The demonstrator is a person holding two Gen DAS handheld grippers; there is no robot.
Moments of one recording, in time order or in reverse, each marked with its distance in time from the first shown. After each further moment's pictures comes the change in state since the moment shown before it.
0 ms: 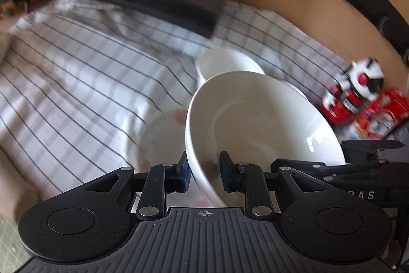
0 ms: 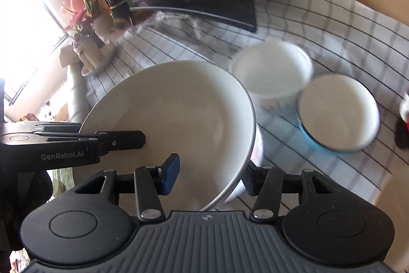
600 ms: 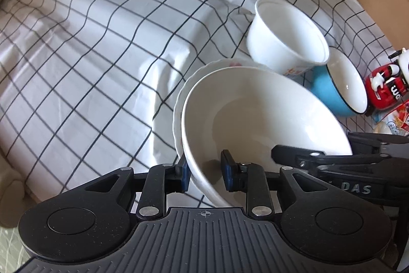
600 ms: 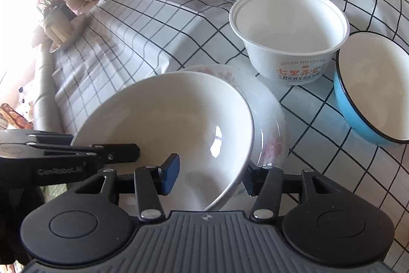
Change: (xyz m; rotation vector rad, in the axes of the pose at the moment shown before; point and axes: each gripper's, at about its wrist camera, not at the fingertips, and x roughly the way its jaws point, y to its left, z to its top) left arm 0.084 0.069 -0.018 -0.066 0.184 -0.006; right arm 0.106 0.007 -0.018 0.030 0.132 -0.088
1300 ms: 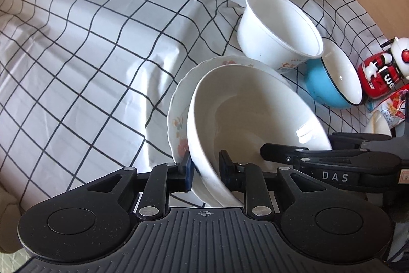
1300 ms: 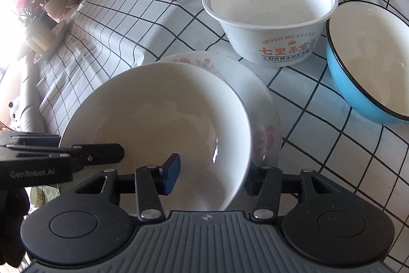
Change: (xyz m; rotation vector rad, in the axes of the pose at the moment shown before) left arm 0.013 0.007 0.010 0.046 0.045 -0.064; right arm 0.022 -0.019 -0.004 0.096 0.024 -0.016
